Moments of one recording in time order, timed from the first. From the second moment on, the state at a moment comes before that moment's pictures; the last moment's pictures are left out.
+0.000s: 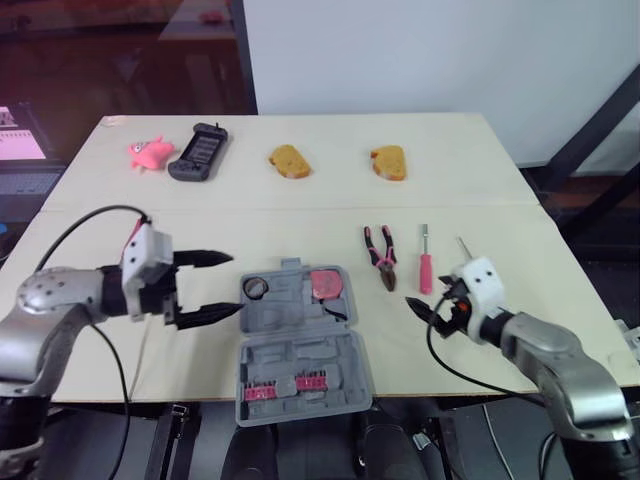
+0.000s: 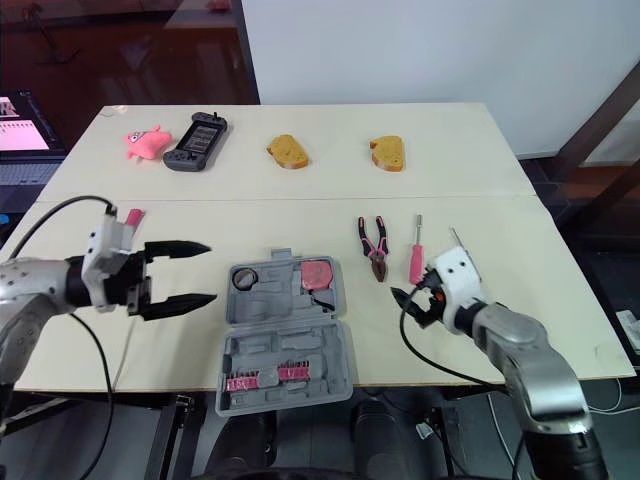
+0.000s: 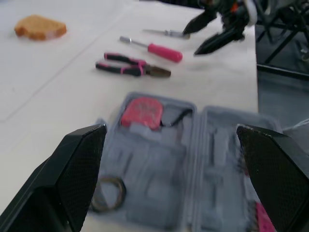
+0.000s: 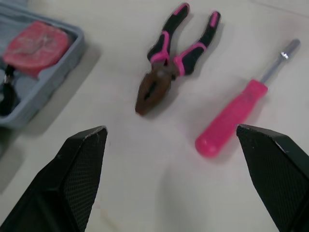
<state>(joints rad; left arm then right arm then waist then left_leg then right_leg) -0.19 0.86 0.17 -0.25 -0.60 0.39 -1.21 -0.08 -0.55 -0.07 -0.40 0.29 0.76 0.49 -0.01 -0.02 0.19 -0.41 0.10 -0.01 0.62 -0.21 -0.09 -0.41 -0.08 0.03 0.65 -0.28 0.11</state>
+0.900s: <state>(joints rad) -0.12 0.83 0.13 -0.34 -0.53 0.40 -1.09 -0.35 -0.19 -0.03 0.02 0.18 0.79 0.17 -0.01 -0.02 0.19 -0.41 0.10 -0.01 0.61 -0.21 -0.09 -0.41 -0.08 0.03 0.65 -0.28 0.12</state>
